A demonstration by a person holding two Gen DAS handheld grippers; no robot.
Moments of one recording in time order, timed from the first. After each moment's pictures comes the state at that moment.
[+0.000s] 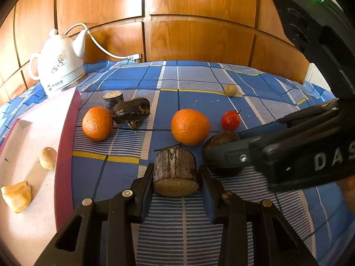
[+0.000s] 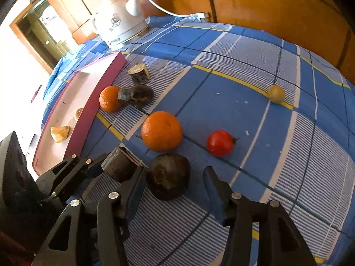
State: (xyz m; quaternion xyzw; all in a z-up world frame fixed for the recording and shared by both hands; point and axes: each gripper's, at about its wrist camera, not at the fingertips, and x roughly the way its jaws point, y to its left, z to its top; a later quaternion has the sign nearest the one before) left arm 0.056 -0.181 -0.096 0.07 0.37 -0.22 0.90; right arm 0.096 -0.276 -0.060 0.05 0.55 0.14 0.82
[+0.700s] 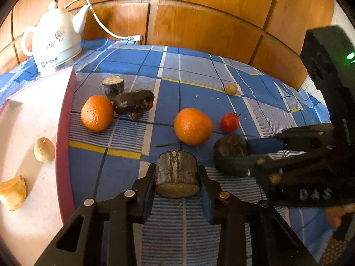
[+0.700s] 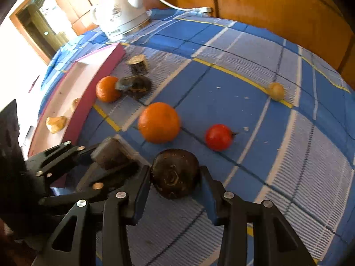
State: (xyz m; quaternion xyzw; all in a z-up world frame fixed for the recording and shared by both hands) left arm 0.074 -0.166 -0.082 0.01 0.45 -0.24 0.86; right arm 0.097 -0.285 -0.061 0.04 0.57 0.13 0.81
